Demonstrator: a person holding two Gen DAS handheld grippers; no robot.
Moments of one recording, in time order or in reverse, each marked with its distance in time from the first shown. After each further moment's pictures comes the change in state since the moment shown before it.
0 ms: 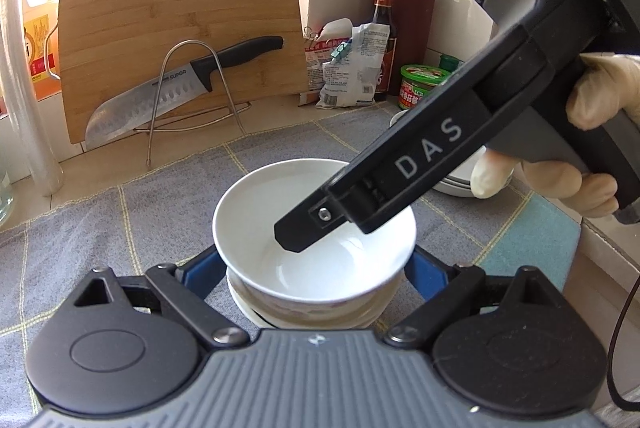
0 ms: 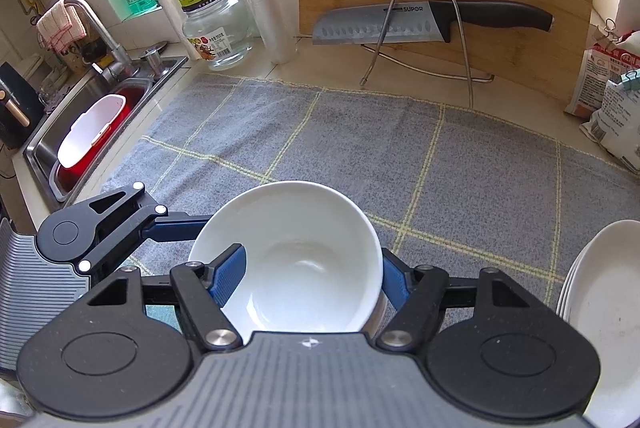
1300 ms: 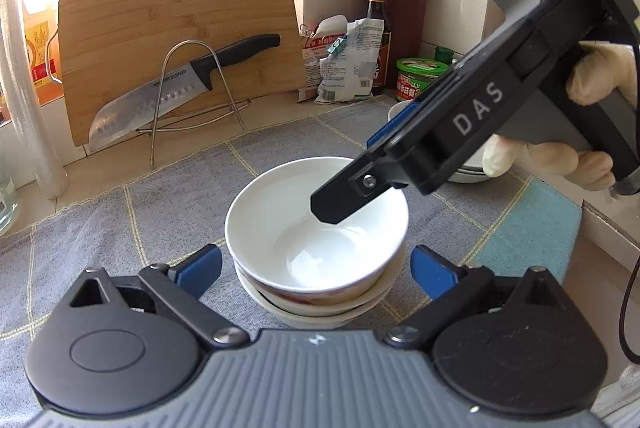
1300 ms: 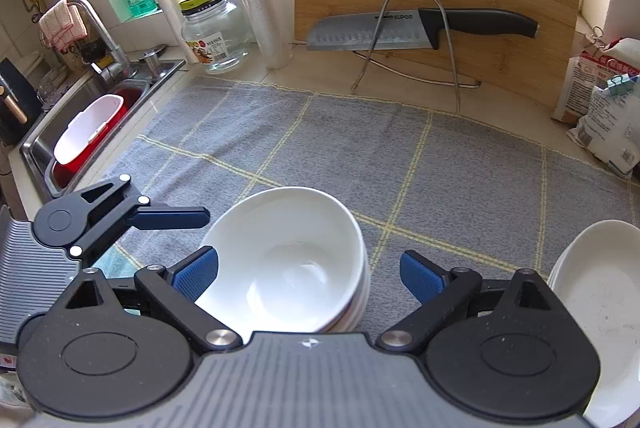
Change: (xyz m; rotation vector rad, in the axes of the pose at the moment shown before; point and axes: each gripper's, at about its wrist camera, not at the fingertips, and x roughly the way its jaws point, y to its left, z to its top) left arm -0.012 -0.006 -0.008 0.040 -0.007 0.004; right arm -0.012 -0.010 -0.013 -0.014 -0.045 -0.052
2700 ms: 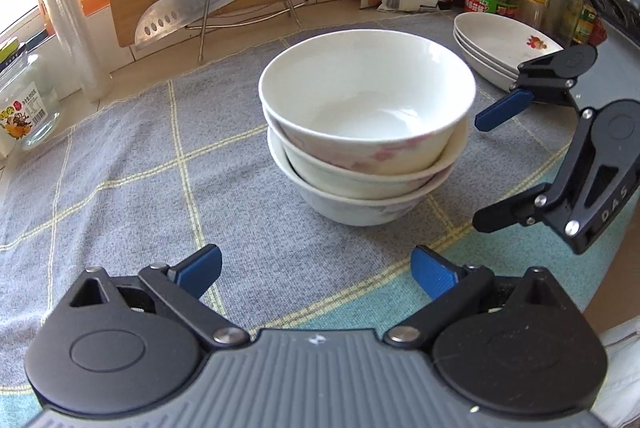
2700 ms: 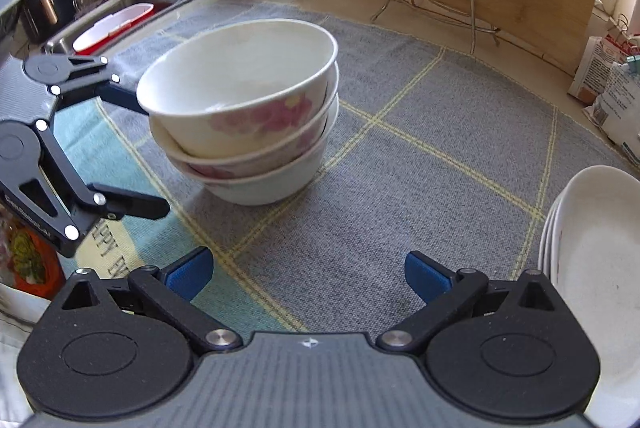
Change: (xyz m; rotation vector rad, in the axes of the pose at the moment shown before) left arm 0.023 -0.004 -0.033 -0.084 0.242 0.202; right arm 0.034 -0.021 -0.091 -0.302 0.038 0.023
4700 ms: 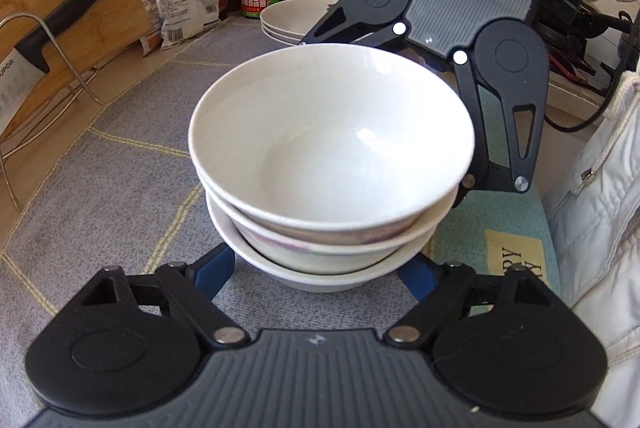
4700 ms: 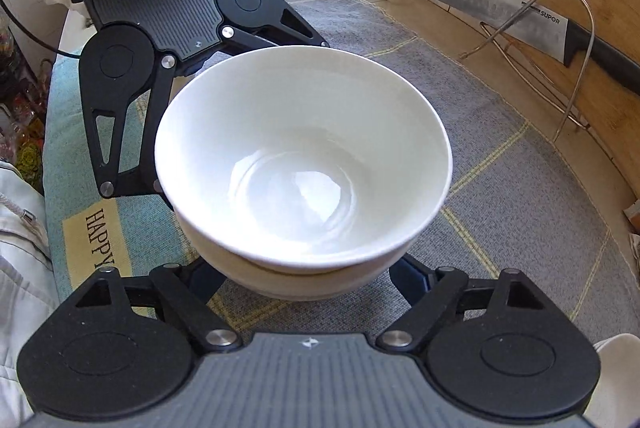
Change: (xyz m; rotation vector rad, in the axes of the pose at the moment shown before) left arm 0.062 0.052 0.045 0.615 -0.065 -0.623; right arm 0.032 0.017 0.058 -0.268 0.093 0.089
